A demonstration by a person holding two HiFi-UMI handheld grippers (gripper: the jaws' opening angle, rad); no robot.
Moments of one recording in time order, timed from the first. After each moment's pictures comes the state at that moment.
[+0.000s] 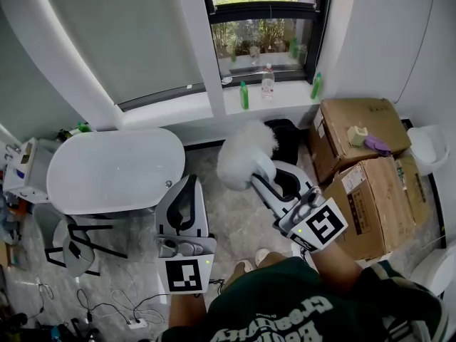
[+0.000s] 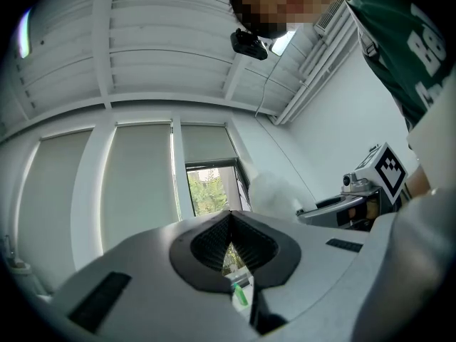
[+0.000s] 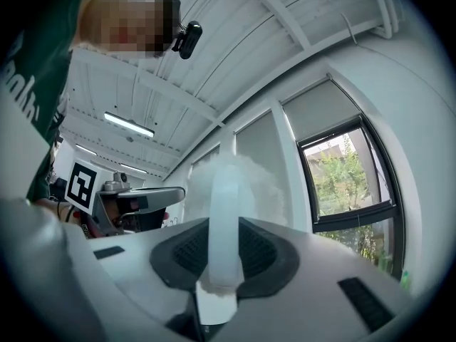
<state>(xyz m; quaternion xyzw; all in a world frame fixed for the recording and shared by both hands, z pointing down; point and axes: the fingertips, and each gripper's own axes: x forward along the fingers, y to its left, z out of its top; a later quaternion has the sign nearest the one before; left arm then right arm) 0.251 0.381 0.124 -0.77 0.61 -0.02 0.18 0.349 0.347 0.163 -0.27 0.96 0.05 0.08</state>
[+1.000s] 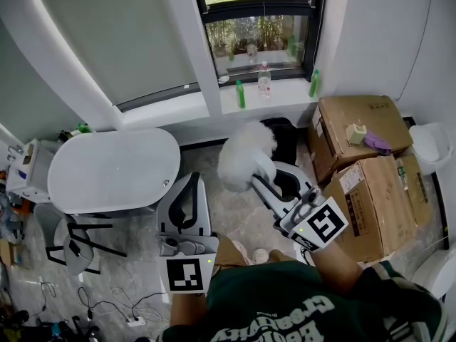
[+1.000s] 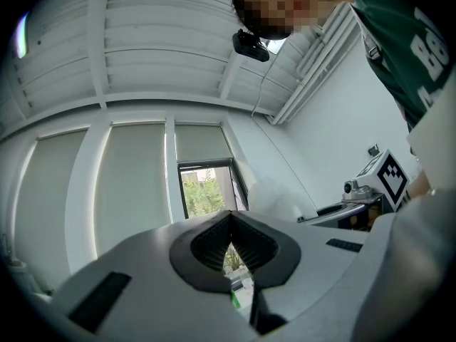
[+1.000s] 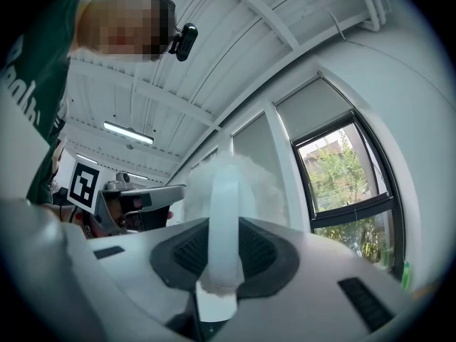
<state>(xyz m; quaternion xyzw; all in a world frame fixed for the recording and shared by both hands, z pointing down) 0.304 0.369 0.128 -0.78 0.60 -0.02 0.18 0.395 0.338 0.178 -0.26 0.96 0.02 0.10</state>
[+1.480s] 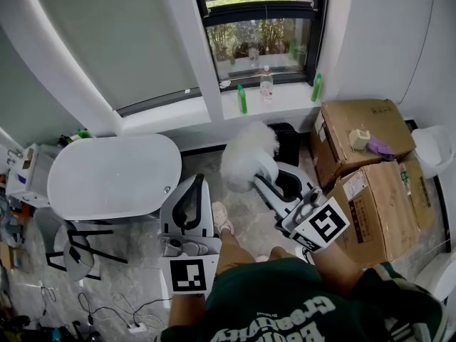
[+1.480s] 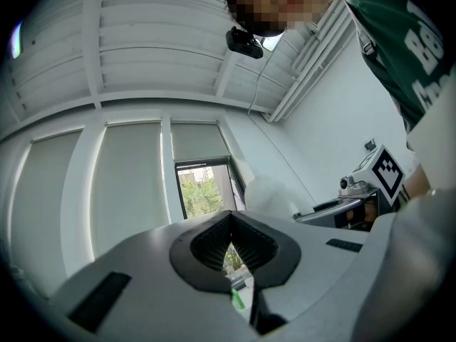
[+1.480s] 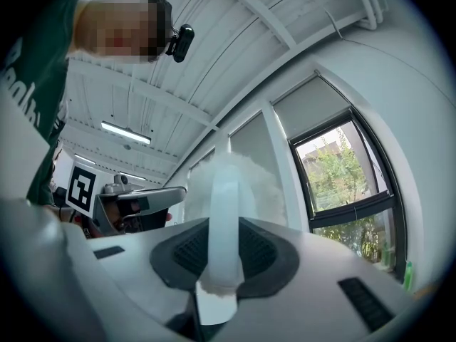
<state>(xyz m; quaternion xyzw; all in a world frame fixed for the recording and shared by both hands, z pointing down) 0.298 0.342 0.144 -0.78 0.60 -0.04 0.19 0.388 0.309 0.187 -0.27 0.96 0.02 0.10</state>
